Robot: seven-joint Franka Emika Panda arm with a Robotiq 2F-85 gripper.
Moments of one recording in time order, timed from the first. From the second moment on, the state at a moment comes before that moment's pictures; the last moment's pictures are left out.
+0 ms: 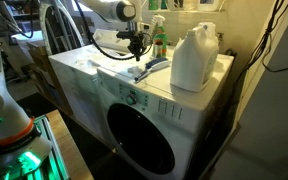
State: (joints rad) arm 0.05 0.30 0.05 -1.72 -0.08 2.06 -0.20
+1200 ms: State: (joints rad) arm 0.06 0.35 0.08 -1.58 -0.10 1.92 -0.30
